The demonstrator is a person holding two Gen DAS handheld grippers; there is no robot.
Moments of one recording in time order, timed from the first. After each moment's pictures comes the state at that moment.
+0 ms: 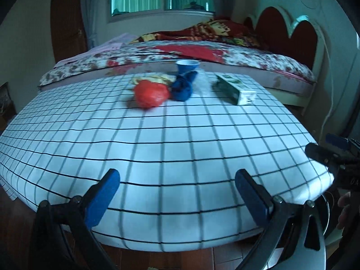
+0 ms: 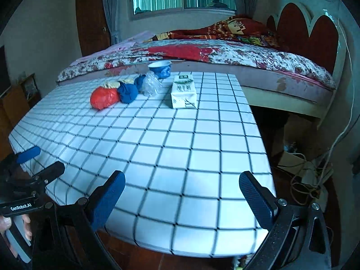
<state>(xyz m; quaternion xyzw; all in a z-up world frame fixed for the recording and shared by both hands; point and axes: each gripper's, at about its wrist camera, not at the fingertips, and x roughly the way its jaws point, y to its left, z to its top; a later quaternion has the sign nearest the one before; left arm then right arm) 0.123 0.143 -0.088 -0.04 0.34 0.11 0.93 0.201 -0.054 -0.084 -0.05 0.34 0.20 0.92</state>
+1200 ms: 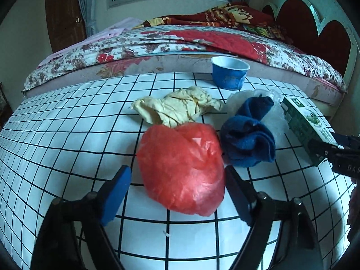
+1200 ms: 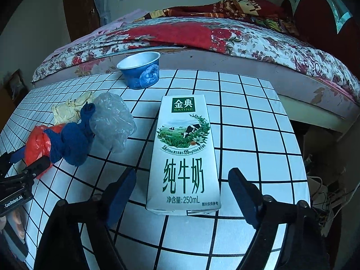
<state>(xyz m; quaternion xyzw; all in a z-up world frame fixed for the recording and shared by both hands) 0.311 0.227 -0.110 -0.05 0.39 0.12 0.91 0.418 0.034 -0.114 -0.08 0.42 0.20 0.88</state>
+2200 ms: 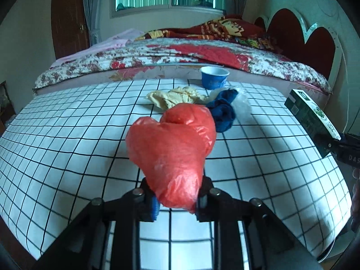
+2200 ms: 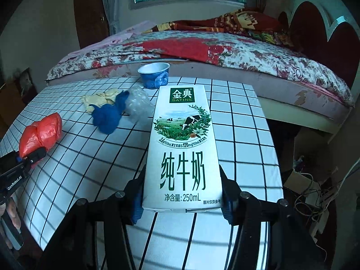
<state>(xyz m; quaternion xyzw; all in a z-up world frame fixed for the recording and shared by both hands) 0.207 0.206 -0.083 -0.04 0.35 0.10 0.93 0.309 -0.018 -0.073 -0.07 0.37 0.21 0.90</state>
